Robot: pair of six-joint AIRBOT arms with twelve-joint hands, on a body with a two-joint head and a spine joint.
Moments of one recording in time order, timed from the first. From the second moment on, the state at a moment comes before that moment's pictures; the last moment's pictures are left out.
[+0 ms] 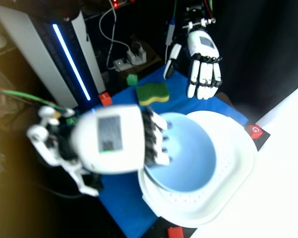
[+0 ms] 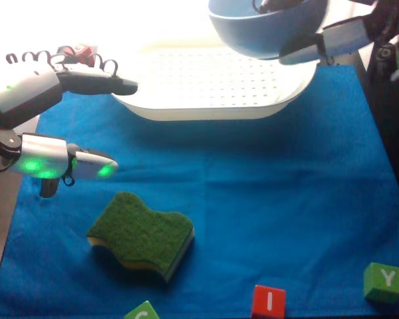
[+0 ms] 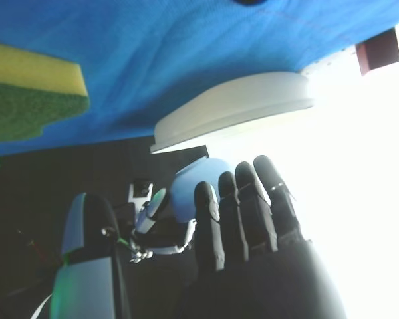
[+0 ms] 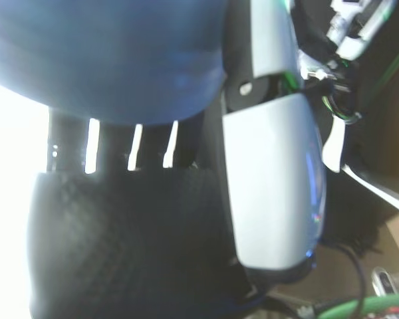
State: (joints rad) left arm 0.86 -0.87 1.12 0.06 -0.80 0.72; right arm -0.43 -1.18 1.60 -0.82 0.88 0.08
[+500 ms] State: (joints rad) left arm 0.90 -0.83 1.10 -0.01 -0.89 0.72; right arm -0.63 -0.97 1.28 -0.86 1.02 -0.03
